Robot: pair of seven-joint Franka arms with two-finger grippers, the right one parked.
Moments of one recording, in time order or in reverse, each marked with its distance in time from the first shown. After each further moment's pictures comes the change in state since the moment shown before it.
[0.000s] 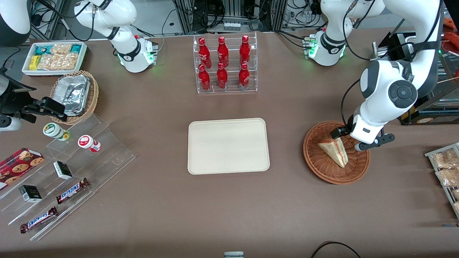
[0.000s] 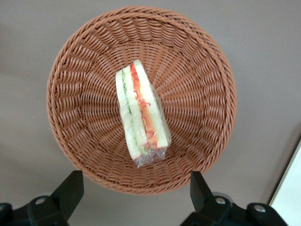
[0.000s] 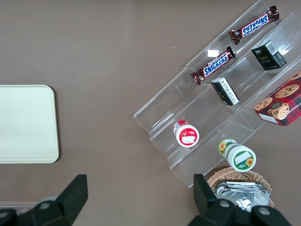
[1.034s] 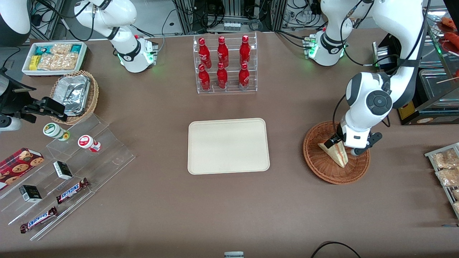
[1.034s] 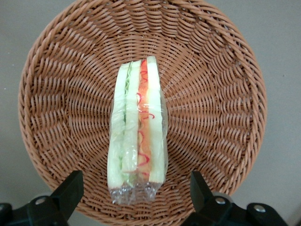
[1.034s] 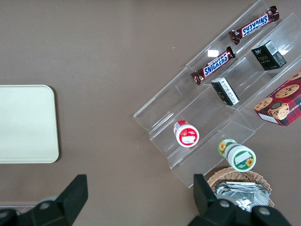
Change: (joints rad) arm -0.021 0.098 -0.001 -0.070 0.049 0.186 -0.290
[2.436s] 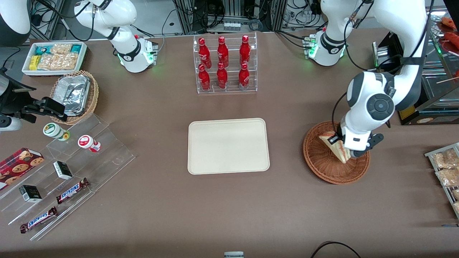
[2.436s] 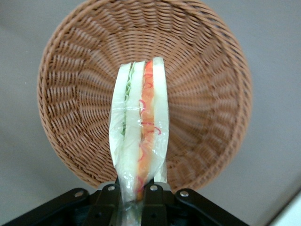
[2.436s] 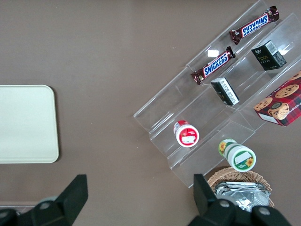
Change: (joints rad) arm -0.056 -0.011 -0.003 0.141 0.005 -0.238 0.003
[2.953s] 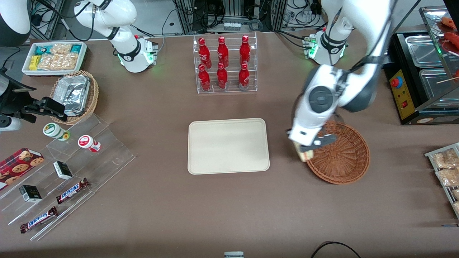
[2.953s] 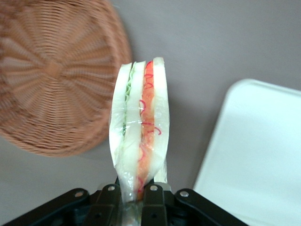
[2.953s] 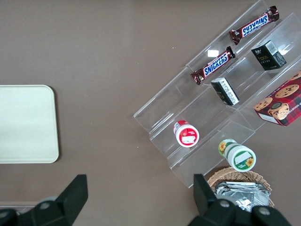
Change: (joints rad) arm -0.276 0.133 -0.007 0.236 -0.011 -0.133 0.009
